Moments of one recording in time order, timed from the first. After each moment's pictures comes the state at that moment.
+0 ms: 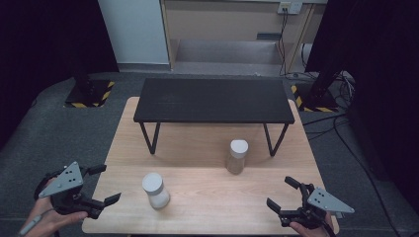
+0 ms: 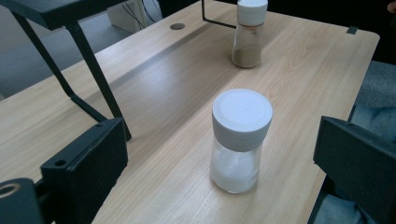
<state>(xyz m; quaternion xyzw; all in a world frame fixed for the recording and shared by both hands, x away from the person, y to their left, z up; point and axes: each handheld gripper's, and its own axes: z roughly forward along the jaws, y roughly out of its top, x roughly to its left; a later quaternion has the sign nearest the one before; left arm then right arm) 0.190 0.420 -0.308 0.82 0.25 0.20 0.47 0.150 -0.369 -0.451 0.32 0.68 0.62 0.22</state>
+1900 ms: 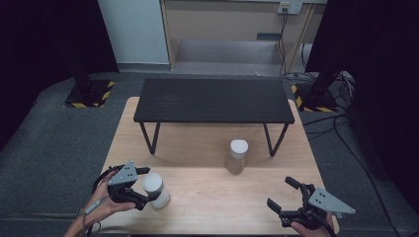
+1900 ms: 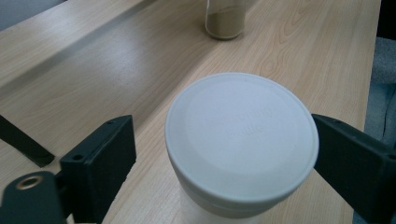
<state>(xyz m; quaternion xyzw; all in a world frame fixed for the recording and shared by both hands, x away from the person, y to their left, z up) 0.260 0.351 -0.369 0.86 0.21 0.14 0.45 0.150 -0.370 -0.452 0.32 0.68 0.63 0.22</state>
